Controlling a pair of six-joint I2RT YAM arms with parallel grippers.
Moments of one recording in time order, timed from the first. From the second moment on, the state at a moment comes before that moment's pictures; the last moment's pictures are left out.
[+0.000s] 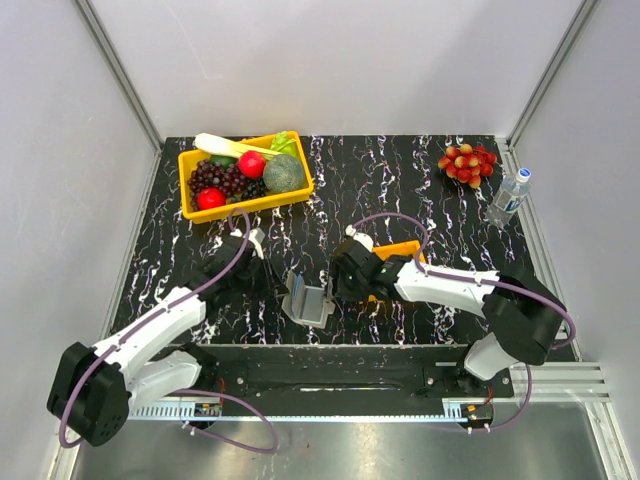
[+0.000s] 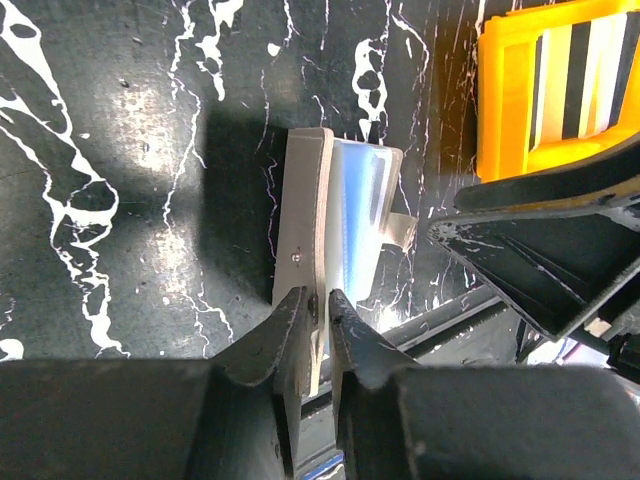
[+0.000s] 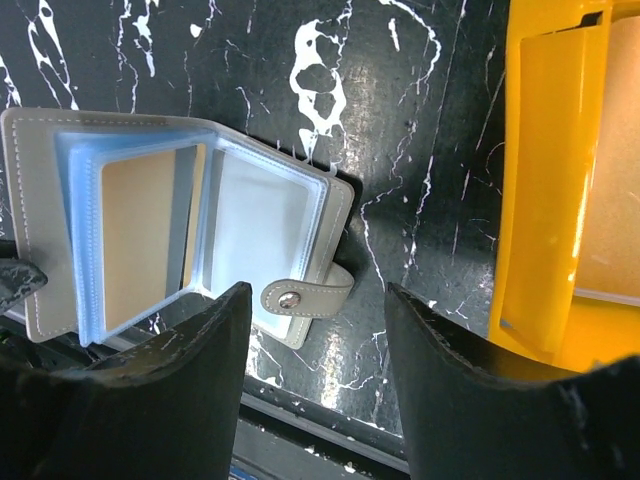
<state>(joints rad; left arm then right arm) -0.52 1.00 0.56 -0.39 0.22 -0.75 0.94 1.54 0.89 -0.28 0.09 0.92</state>
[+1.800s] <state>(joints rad) -0.71 1.29 0.63 -0.25 0.26 -0.72 0.92 1.48 0.83 -0.25 0.08 0.97</state>
